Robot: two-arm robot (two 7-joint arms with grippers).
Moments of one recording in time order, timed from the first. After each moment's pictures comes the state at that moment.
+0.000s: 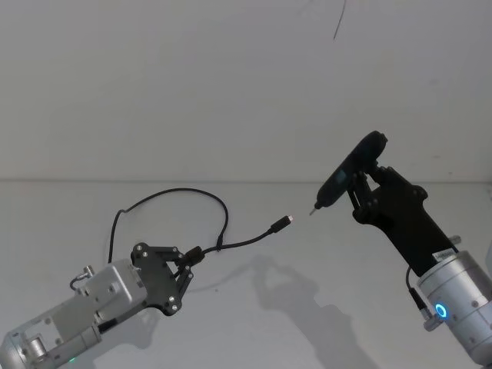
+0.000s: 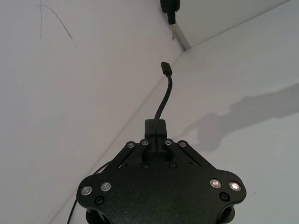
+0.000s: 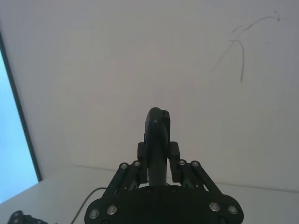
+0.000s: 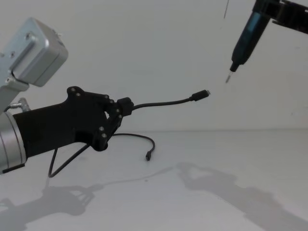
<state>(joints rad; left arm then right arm) -0.33 0.53 0.51 -1.49 -0.10 -0.43 -0.38 0.14 0.25 -0.20 -1.81 0.49 0.06 0.24</state>
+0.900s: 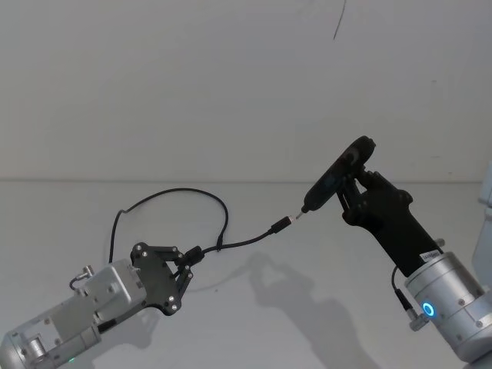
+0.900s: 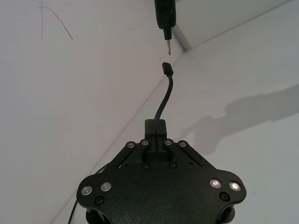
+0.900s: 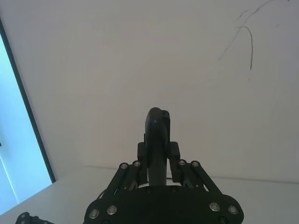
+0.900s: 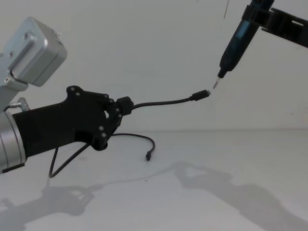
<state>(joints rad) -0.33 0.53 0.51 -1.49 -0.10 -0.44 -0.38 0.17 0.24 -0.22 -1.75 0.55 0.04 0.26</state>
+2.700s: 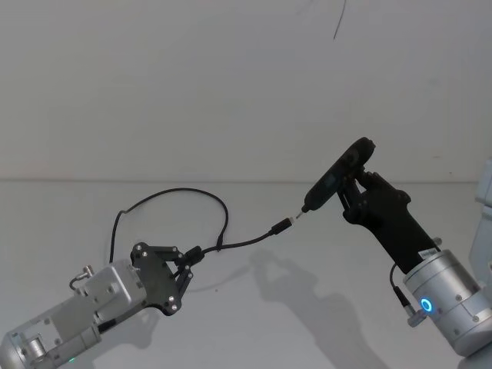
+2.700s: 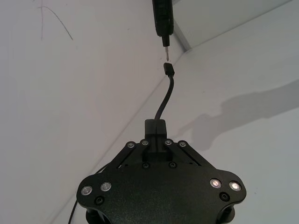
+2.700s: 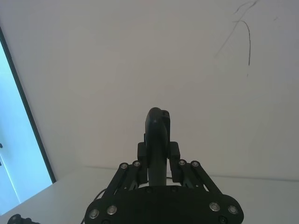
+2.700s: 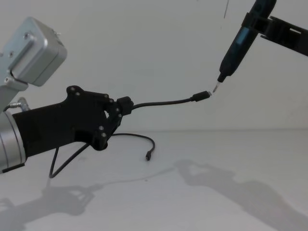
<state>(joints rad) -0.33 0.53 0.51 -1.49 -0.10 -0.44 -0.38 0.22 0.27 -0.25 -1.68 0.61 0.01 0.26</state>
